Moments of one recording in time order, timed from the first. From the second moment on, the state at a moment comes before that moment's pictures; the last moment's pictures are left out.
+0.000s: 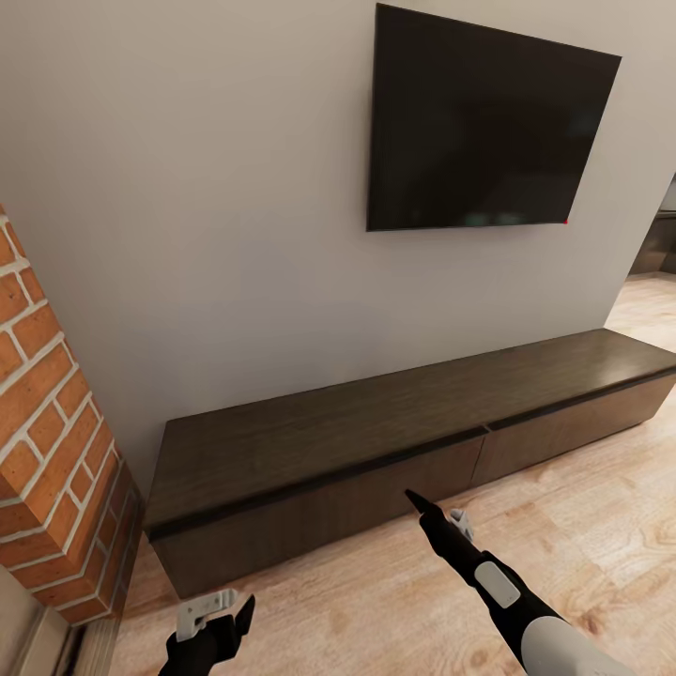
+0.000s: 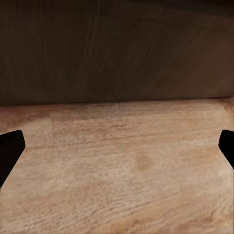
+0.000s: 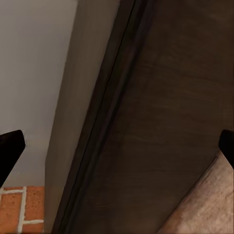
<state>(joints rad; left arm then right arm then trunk) 0.13 0.01 -0.09 -1.45 0.37 0.26 0.09 -0.63 -0.03 -0.15 -0.28 -0.84 0.20 0.61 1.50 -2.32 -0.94</state>
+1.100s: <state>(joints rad) 0.13 0.01 -0.09 -1.44 0.37 0.22 0.09 -0.63 -0.03 -0.15 -0.27 -0.84 0.20 0.62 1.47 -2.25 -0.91</state>
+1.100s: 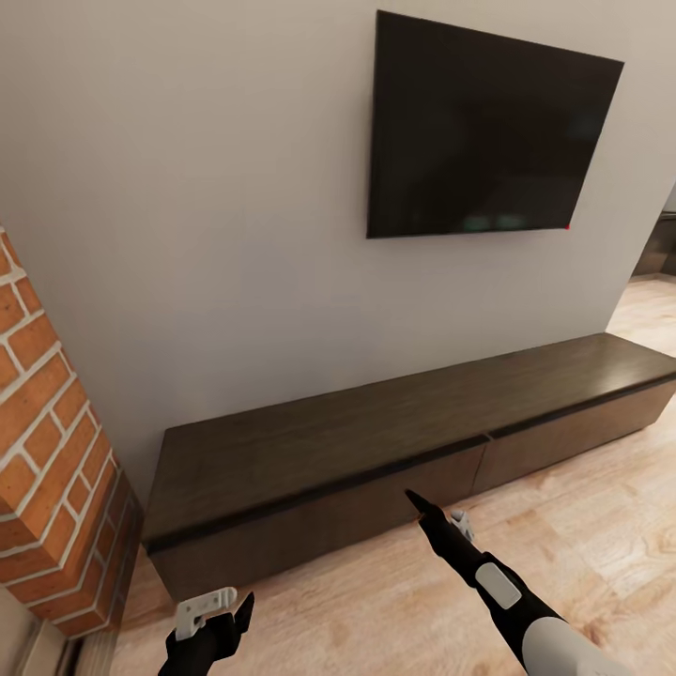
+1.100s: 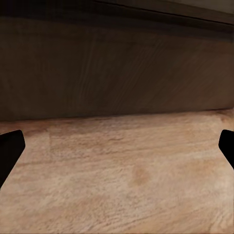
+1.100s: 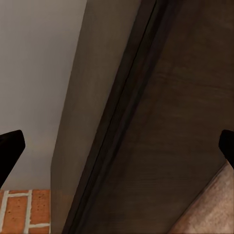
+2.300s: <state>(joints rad) 0.13 0.00 -0.09 -1.44 0.37 0.21 0.09 -0.63 -0.03 -0.17 -0.26 -0.84 0.20 0.61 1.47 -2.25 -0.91</state>
